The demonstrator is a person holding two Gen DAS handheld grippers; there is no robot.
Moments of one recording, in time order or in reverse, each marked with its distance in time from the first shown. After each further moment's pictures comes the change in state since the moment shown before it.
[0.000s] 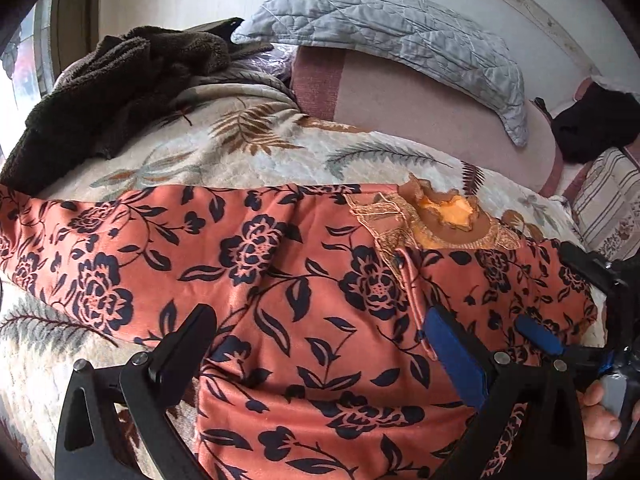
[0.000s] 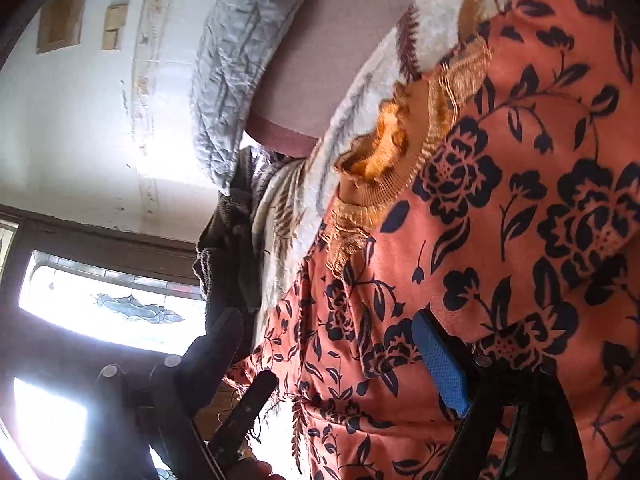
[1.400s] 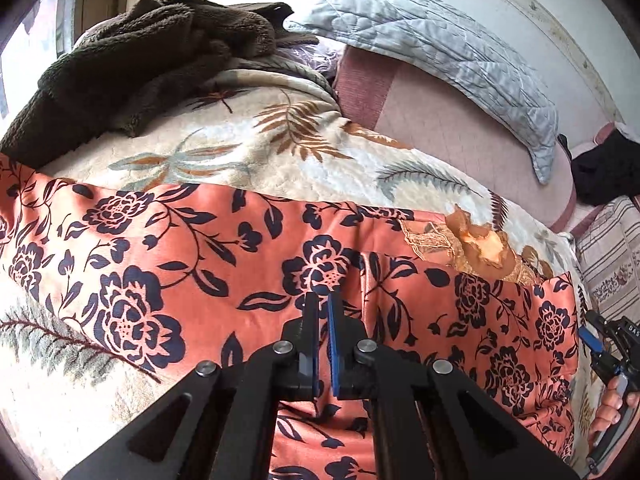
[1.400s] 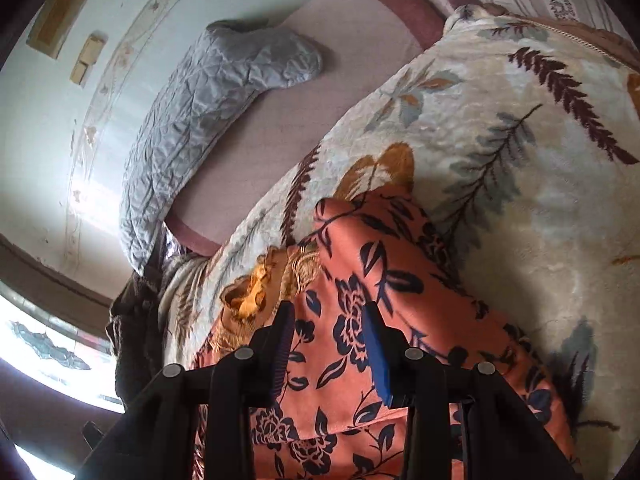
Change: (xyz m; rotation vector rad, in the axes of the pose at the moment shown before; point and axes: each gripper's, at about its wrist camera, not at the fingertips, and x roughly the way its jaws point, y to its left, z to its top) left arm 0.012 0.068 0.027 -0.138 0.025 -0.012; right arm -0.083 -0.015 0.097 -0.124 -0.224 -0.405
